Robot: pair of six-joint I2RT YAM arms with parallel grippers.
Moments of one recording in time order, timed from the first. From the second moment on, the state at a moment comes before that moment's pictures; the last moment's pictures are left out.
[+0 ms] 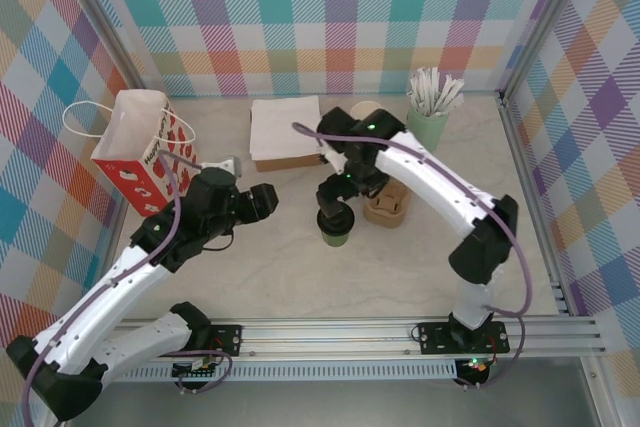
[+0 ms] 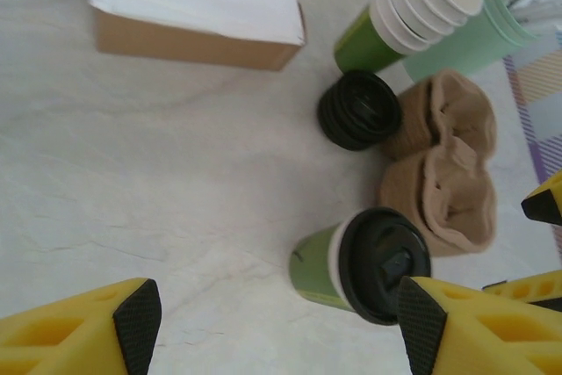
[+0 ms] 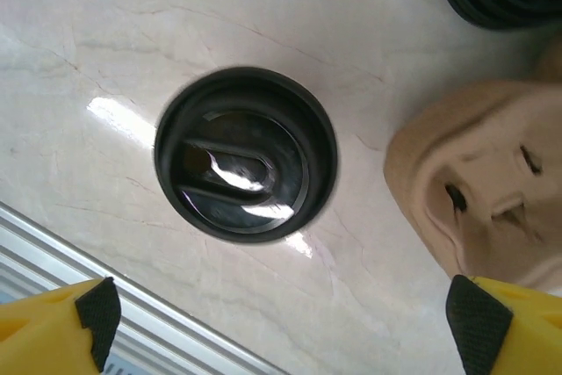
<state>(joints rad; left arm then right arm) -0.63 0.92 0.98 -0.72 -0.10 -0.74 0.77 1.80 1.89 -1.49 -0.03 0.16</state>
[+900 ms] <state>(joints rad) -0.56 1.56 1.06 -0.44 0.52 -0.81 0.58 1.62 1.38 -1.10 -0.39 0.36</state>
